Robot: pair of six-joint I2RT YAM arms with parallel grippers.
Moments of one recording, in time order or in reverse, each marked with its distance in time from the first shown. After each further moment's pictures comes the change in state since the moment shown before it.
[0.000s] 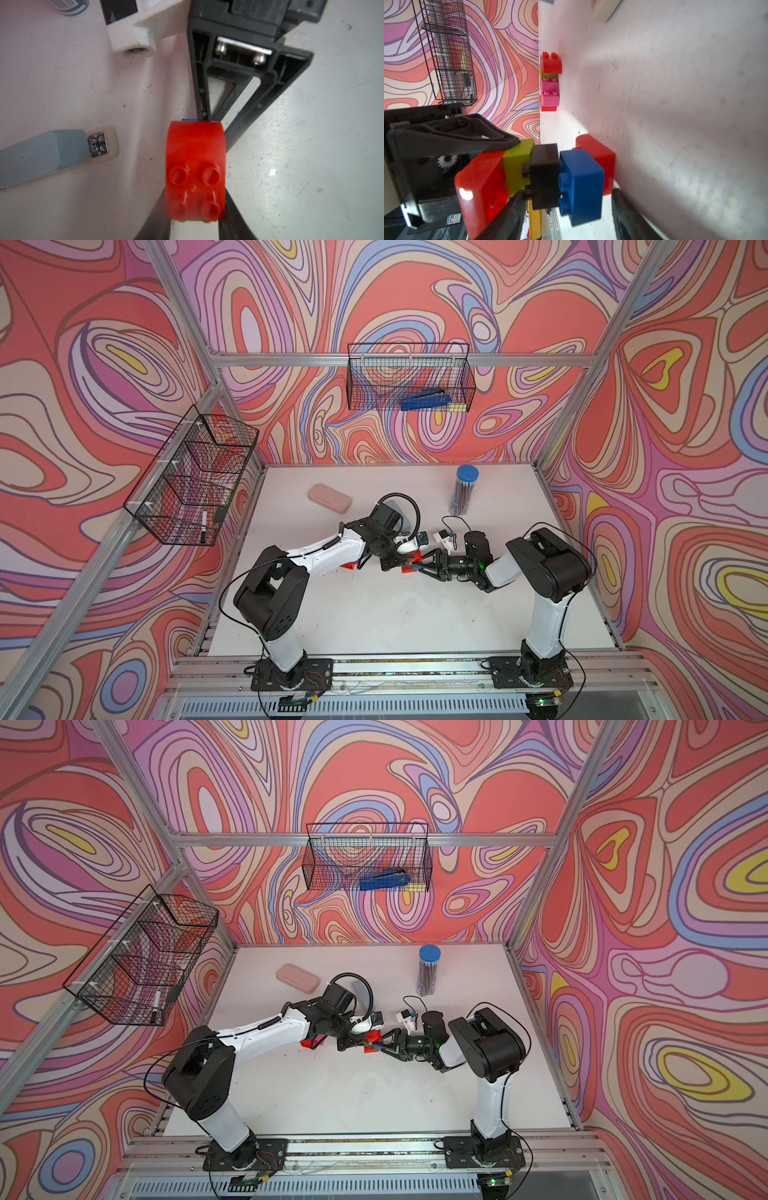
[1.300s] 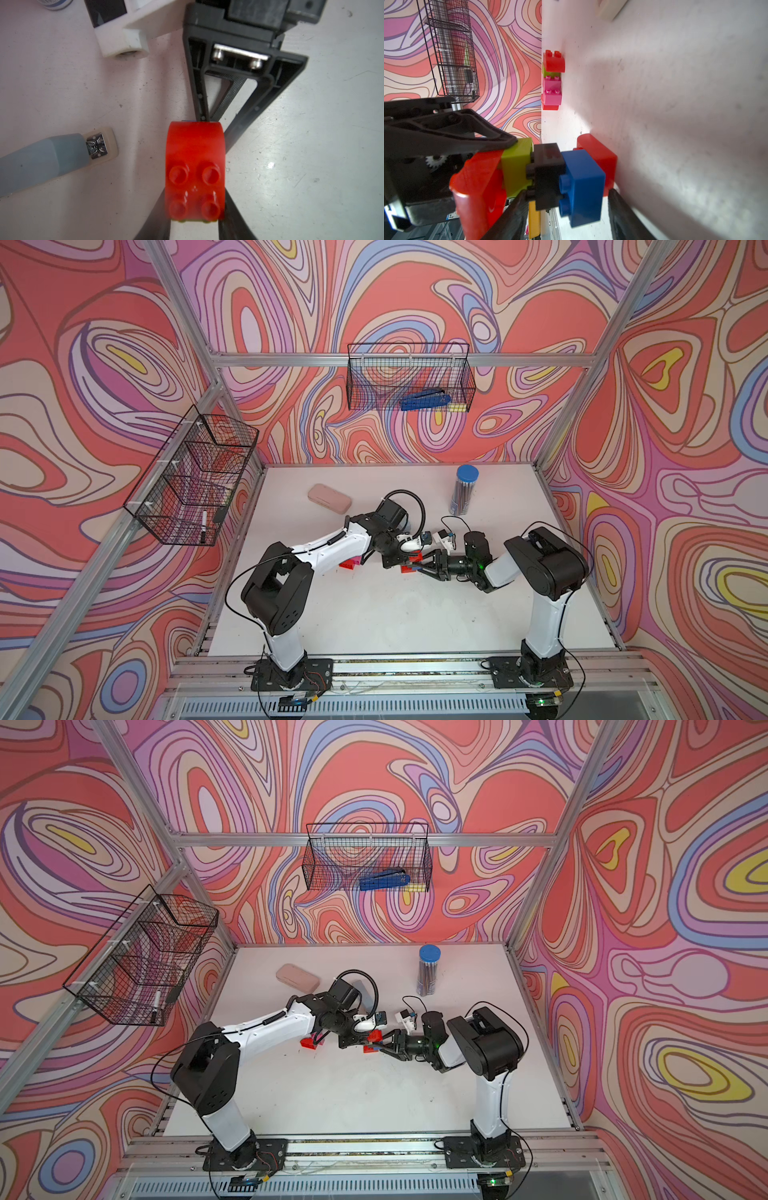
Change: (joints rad) left arm -0.023 0.053 0.111 -0.130 -0.041 0.050; right arm 0.000 0.021 0.003 0.033 -0.015 -0.006
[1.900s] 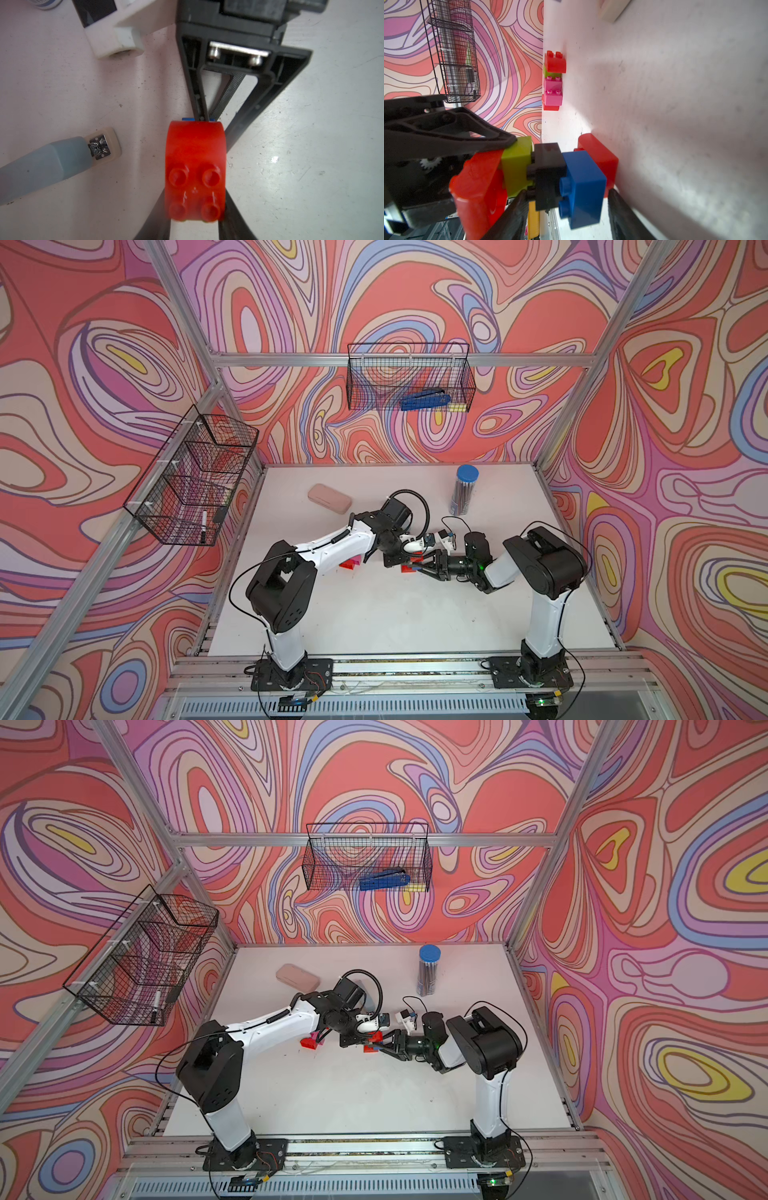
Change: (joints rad) left arm -0.018 0.024 0.048 -0.055 -0.046 0.028; right arm -0.001 0.011 -0.006 0.036 0.000 0.005
